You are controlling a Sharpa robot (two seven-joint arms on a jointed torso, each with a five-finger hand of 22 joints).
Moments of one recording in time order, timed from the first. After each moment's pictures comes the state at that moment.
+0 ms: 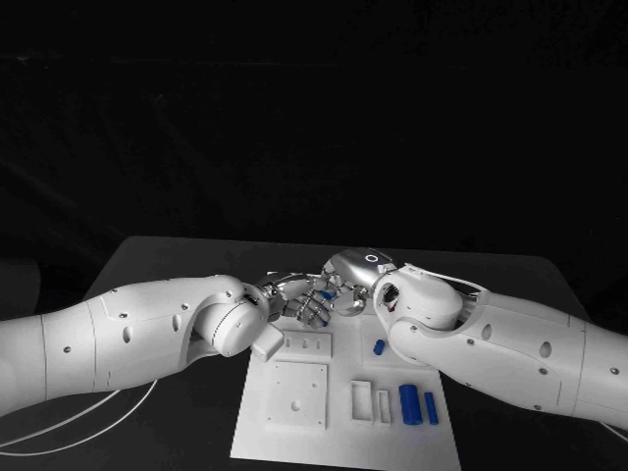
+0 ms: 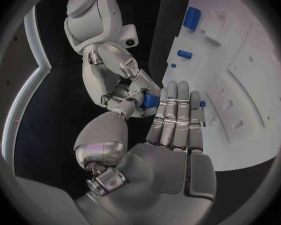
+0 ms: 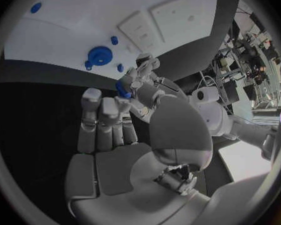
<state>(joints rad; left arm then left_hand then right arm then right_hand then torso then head) 1.34 -0.71 -0.19 1.43 -0.21 -0.24 -0.14 0.68 0.02 0.47 -0.16 0.37 0.92 0.13 0.26 0.65 1.04 0.08 0.51 0.39 0.90 0.07 0.73 0.65 0.02 0.60 -0.03 0.63 1.19 1.28 -0.46 -0.07 1.38 -1.71 -0.26 -0.36 1.11 -0.14 0.80 -0.25 0.06 1.00 0.04 0.34 0.50 1.12 -0.03 1.10 1.03 1.31 -0.13 1.20 1.06 0.24 1.21 -0.04 0.98 1.31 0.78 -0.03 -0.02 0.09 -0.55</state>
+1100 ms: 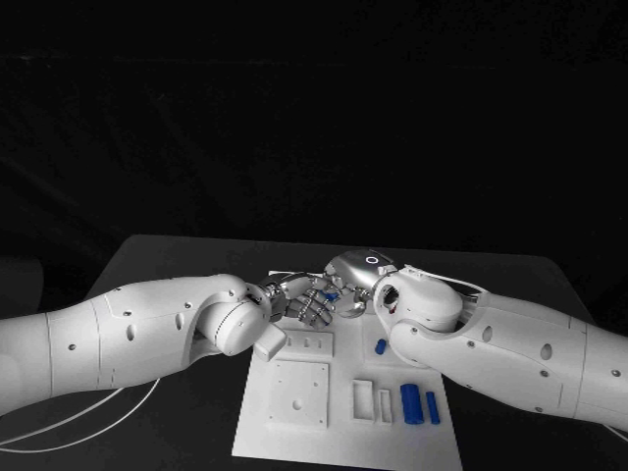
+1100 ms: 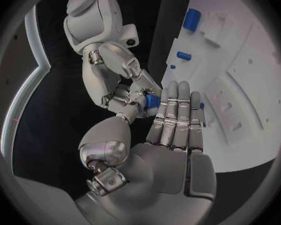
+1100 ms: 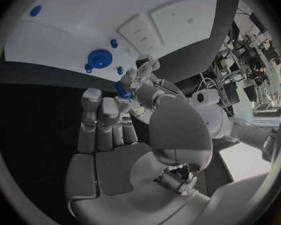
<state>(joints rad) 1.34 -0.70 -0.19 1.42 -0.20 -0.22 -0.14 0.62 0.19 0.52 -0.28 0.35 0.93 0.14 0.24 0.66 1.04 0.08 0.51 0.37 0.90 0.07 0.74 0.64 0.02 0.59 -0.03 0.62 1.20 1.28 -0.45 -0.08 1.38 -1.72 -0.25 -0.37 1.11 -0.14 0.81 -0.25 0.05 1.00 0.05 0.34 0.50 1.12 -0.03 1.10 1.03 1.31 -0.13 1.20 1.06 0.24 1.21 -0.04 0.98 1.31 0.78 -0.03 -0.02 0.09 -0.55</state>
